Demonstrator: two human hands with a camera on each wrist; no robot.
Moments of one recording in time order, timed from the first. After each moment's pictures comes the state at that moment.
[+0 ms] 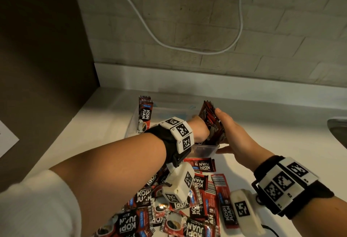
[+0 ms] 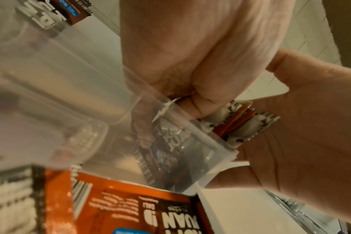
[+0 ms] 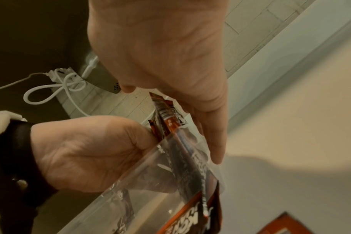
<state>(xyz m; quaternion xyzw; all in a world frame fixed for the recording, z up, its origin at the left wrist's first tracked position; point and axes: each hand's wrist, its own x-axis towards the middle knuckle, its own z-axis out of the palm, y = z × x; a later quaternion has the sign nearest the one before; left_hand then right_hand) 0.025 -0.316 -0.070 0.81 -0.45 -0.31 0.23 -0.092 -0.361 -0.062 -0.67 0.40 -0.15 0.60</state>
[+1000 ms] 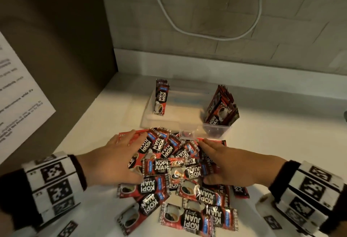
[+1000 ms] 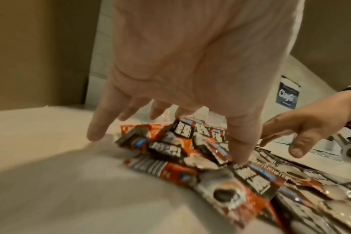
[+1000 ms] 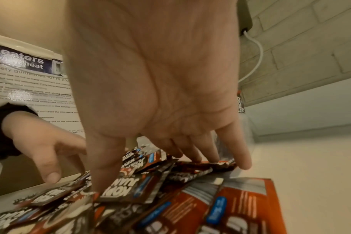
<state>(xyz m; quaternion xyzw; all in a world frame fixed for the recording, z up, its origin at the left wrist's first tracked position) 0.072 -0.082 -0.084 0.84 -0.47 -0.28 -0.03 -0.121 -0.296 -0.077 -0.95 0.11 0.25 0.13</state>
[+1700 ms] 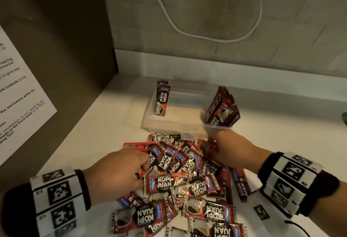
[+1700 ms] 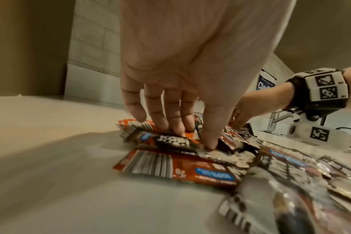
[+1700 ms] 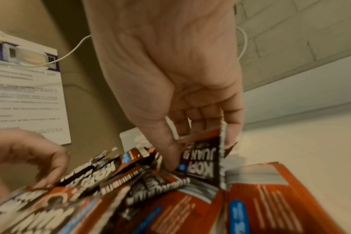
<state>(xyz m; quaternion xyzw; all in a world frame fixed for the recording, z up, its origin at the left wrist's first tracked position) 0.049 -0.079 -0.083 0.82 -0.54 -0.18 0.00 -0.098 -0.308 -0.085 -0.96 0.23 0.10 0.10</state>
